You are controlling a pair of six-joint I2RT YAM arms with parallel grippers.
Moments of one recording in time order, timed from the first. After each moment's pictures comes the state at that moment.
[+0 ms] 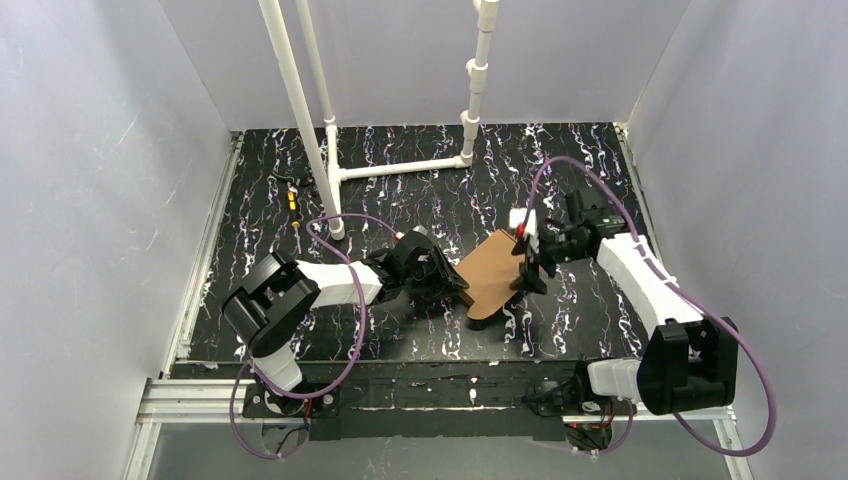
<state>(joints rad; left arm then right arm) -0.84 1.71 0.81 0.18 0.16 -1.25 0.19 1.27 0.92 -0.89 -0.85 -1.18</state>
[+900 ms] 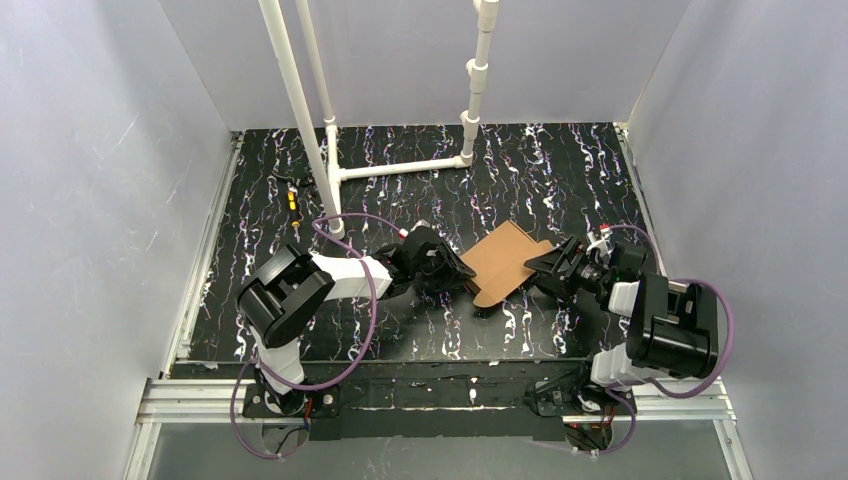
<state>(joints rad) -0.84 1.79 0.88 0.23 0.10 -1.35 -0.27 1.42 0.34 0.33 -0.98 0.60</state>
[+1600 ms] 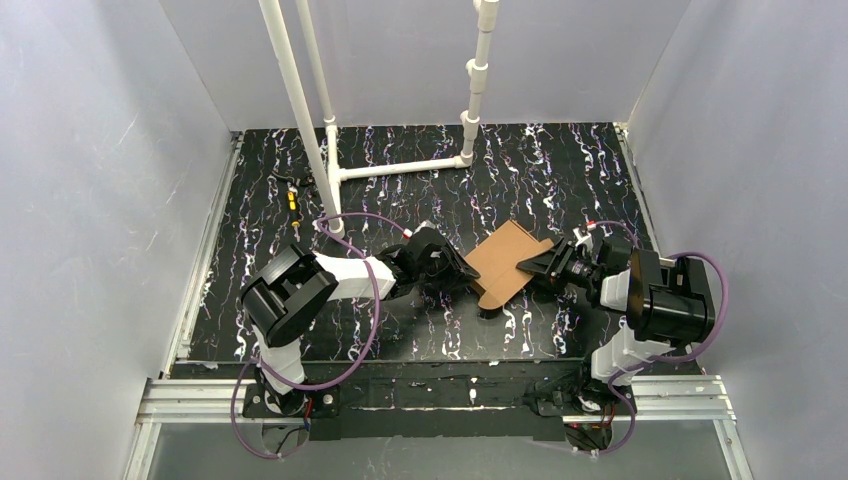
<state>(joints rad) -0.87 1.81 0.91 0.23 0.09 -1.34 -0.19 1.62 0.34 0.64 -1.04 0.78</state>
